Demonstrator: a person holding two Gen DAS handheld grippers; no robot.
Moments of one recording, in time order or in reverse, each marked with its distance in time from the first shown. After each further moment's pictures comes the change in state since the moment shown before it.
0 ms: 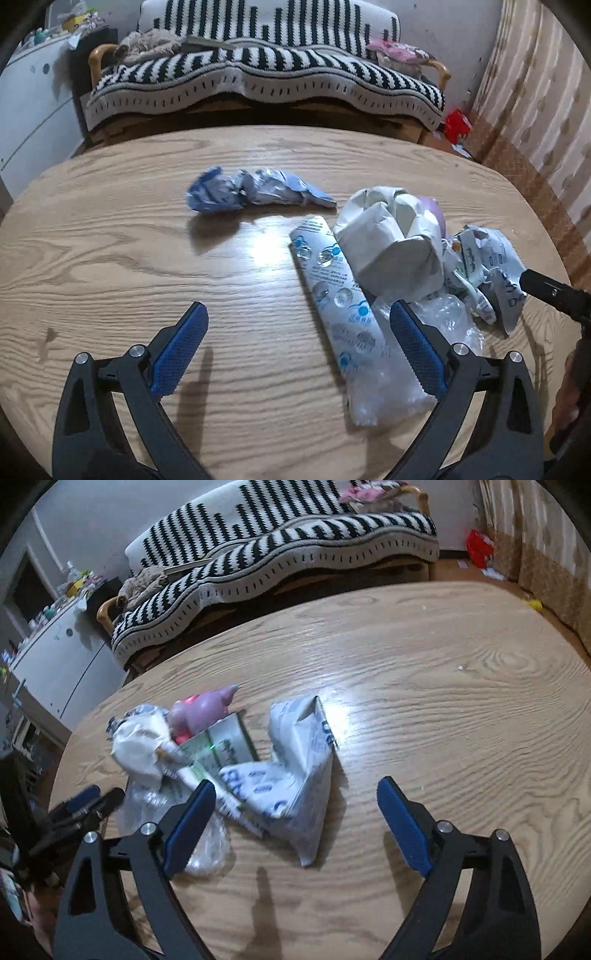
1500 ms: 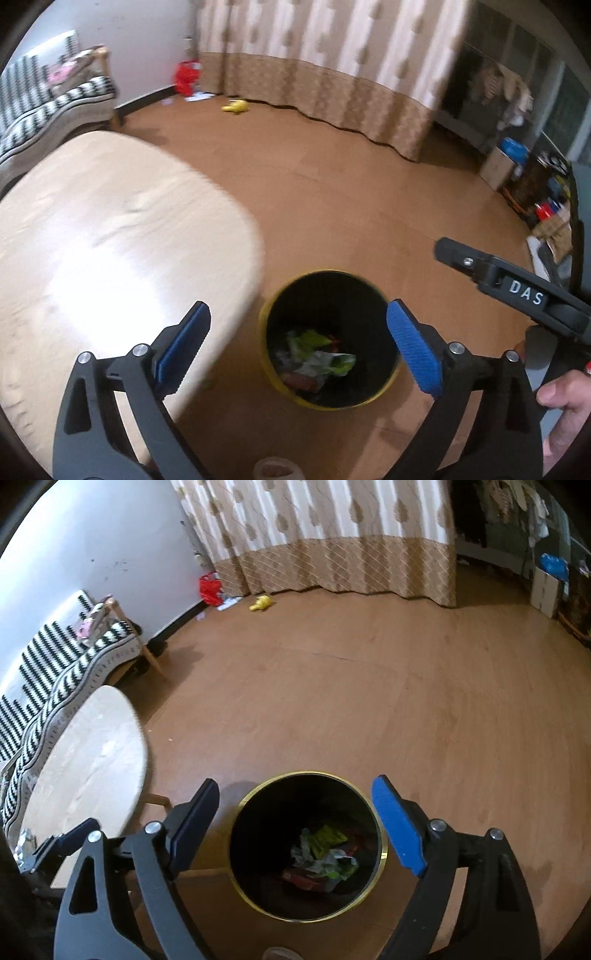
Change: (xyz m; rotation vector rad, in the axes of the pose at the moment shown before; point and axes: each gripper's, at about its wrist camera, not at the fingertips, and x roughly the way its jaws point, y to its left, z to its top) left arm -0.032 -0.564 -0.169 0.676 0.087 -0.551; right arm -0.310 -0.447 -0.219 0.627 -0.324 -0.525
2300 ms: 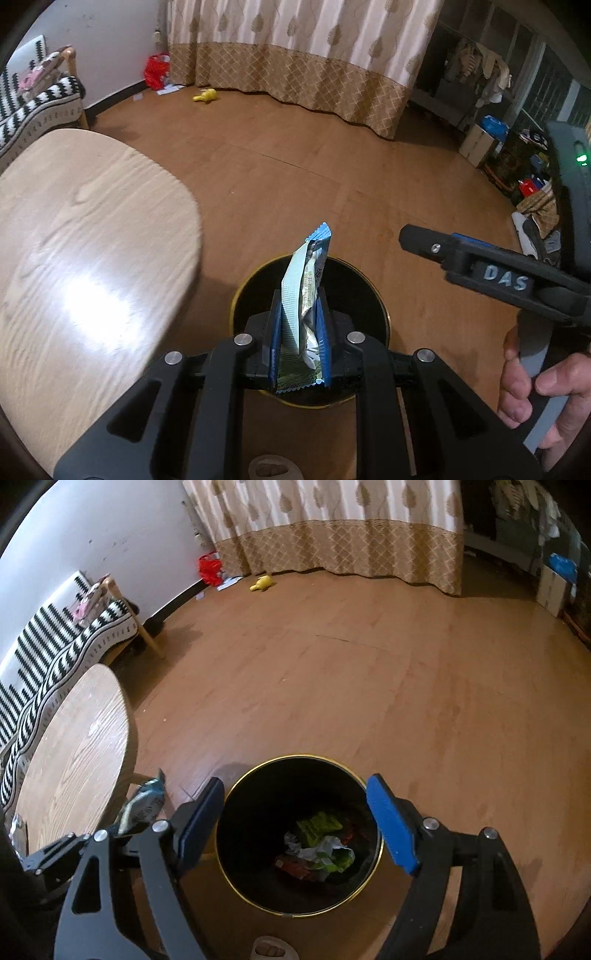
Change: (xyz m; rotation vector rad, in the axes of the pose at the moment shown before) left arm 0.055 -0.040 -0.006 0.093 0.069 -0.113; right arm 0.028 -0.015 -0.004 -0.006 0.075 -0.033
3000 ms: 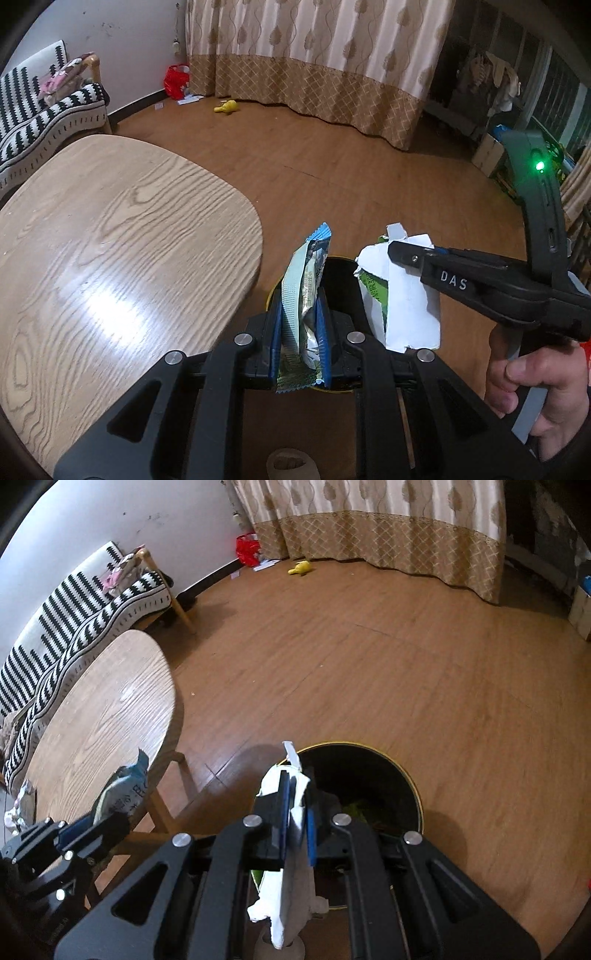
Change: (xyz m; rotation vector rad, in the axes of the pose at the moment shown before) left arm -0.051 0.020 -0.012 -0.019 -0.047 0.078; right arm 0.012 0.050 -0.007 -0.117 0.061 0.082
